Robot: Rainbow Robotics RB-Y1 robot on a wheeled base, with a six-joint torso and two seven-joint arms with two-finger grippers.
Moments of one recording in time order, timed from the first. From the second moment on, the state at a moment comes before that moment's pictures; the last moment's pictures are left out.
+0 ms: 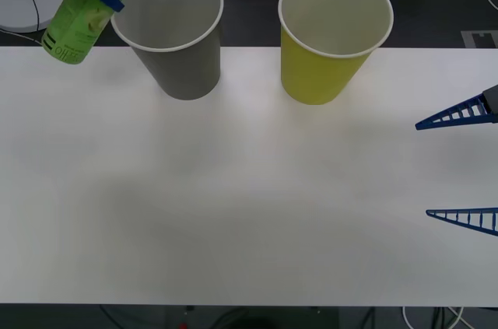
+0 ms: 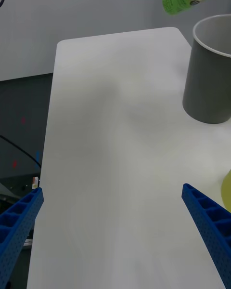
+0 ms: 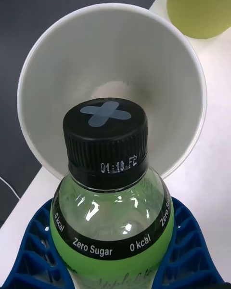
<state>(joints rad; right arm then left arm) 0.21 -1.13 -0.41 -2.10 1.01 -1.29 -0.25 -1.25 0.98 -0.46 -1.40 -1.90 -1.57 1.12</state>
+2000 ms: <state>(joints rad) 0.21 -1.13 -0.41 -2.10 1.01 -1.29 -0.25 -1.60 0.66 -0.55 -0.97 -2.10 -1.57 1.03</state>
